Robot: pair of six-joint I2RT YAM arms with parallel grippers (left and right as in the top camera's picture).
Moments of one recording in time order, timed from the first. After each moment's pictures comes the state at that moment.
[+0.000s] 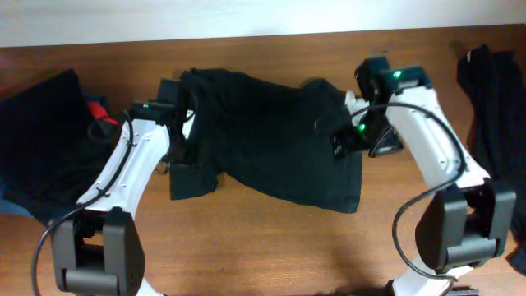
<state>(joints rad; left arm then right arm) -0.17 1.79 1.36 -1.04 -0.12 -0.01 0.12 1.84 1.54 -1.36 -0.11 -0.03</state>
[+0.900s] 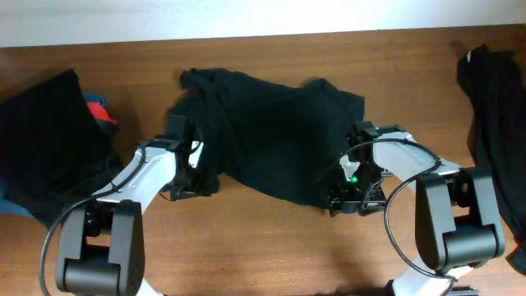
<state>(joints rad) -0.17 1.79 1.03 -0.74 -0.01 -0.01 0.12 1.84 1.04 -1.09 -0.23 0.04</state>
